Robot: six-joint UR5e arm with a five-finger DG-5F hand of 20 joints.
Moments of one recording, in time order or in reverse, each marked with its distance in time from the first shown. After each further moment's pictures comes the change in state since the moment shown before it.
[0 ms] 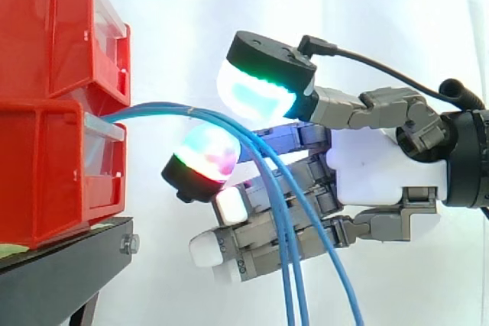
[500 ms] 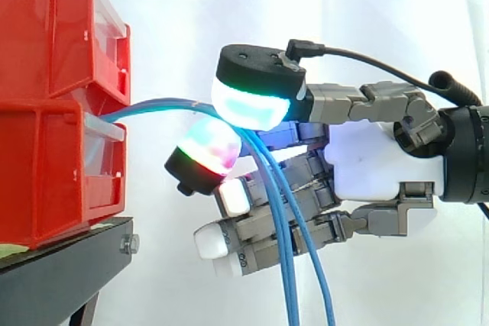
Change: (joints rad) arm -0.002 0.000 0.006 -0.001 0.003 0.000
